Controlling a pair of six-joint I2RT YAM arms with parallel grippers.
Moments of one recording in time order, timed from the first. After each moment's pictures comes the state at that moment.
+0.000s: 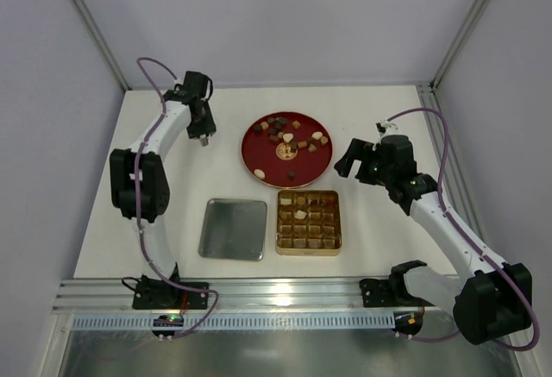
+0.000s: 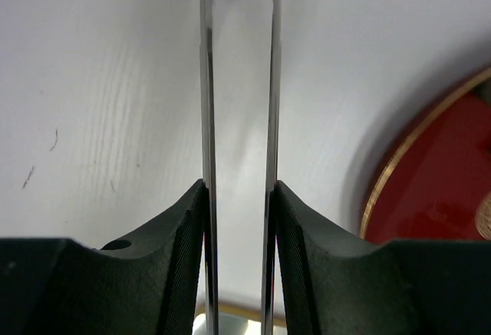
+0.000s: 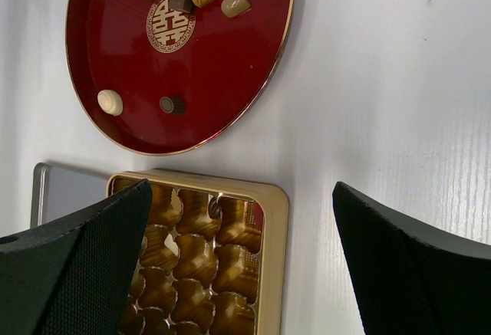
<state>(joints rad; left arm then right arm) -0.21 1.93 1.72 -0.82 -0.18 -0.44 0.25 1.07 0.76 -0.30 -0.11 0.48</state>
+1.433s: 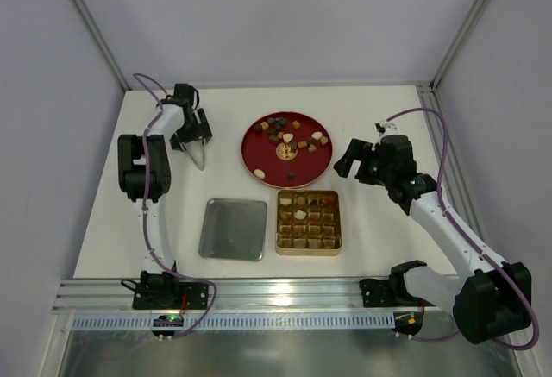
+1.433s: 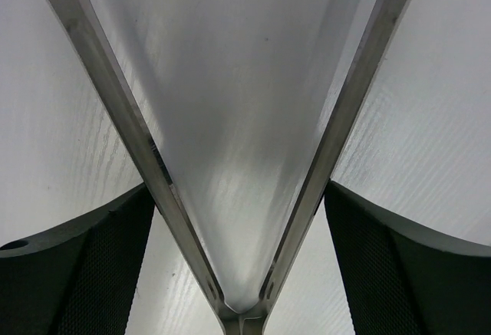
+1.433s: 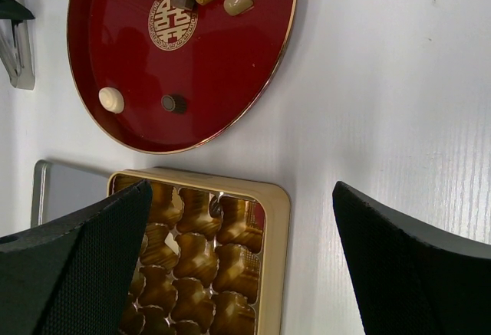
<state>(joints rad) -0.04 2.23 1.77 -0.70 -0.15 -0.39 0.25 1.08 0.76 -0.30 -0.12 0.47</state>
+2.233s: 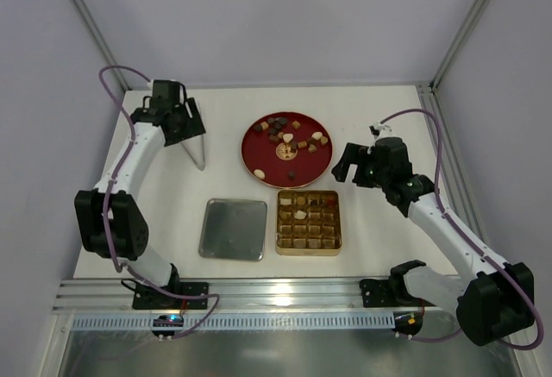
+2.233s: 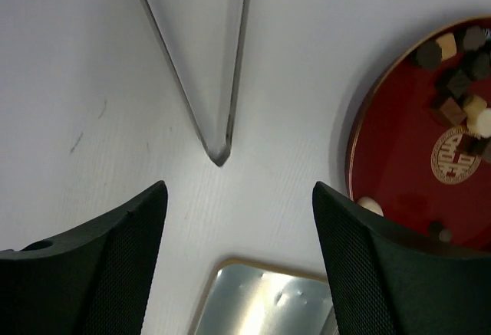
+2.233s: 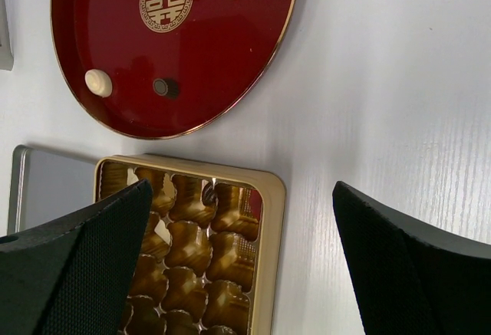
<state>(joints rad) -0.08 1.65 1.48 -0.69 -0.09 -0.39 0.30 1.07 0.76 -0.34 -0.07 0.45</state>
